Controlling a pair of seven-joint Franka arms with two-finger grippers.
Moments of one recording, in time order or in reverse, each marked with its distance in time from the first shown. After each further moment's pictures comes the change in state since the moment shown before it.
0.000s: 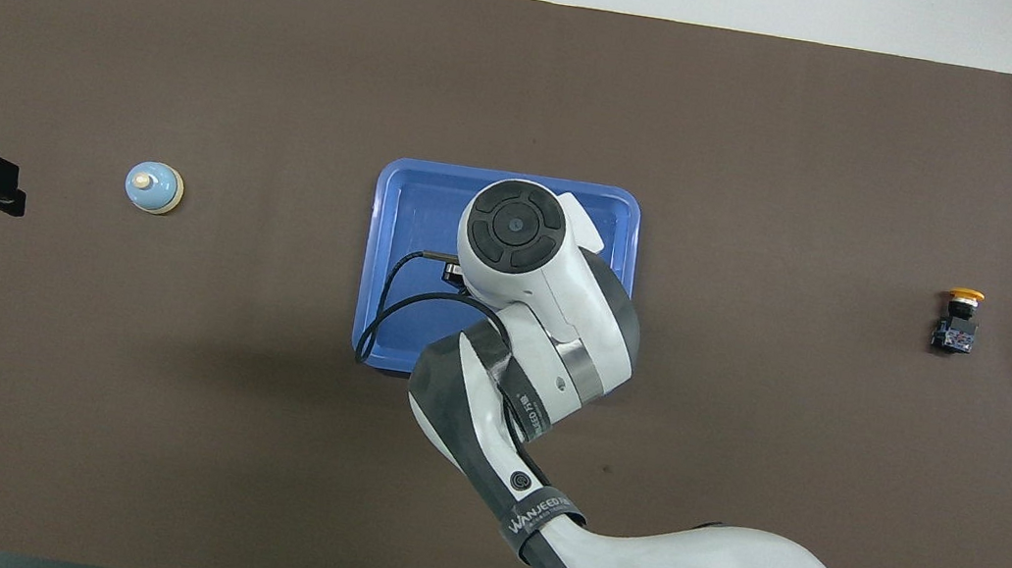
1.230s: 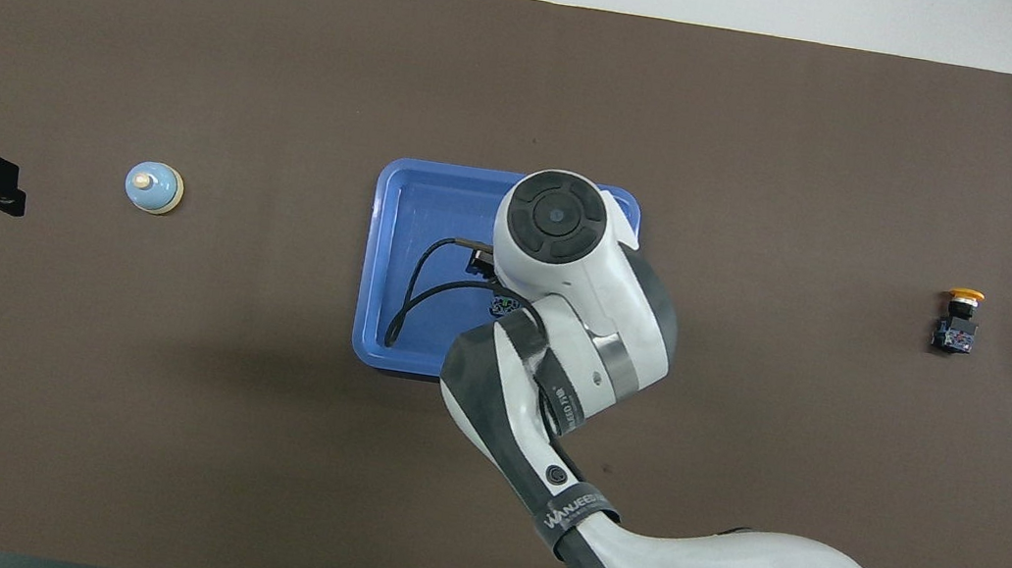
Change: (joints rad) left arm 0.000 0.000 0.000 0.000 0.000 0.000 0.000; right arm -0.088 -0.093 -0.023 -0.012 0.001 -0.091 0.037
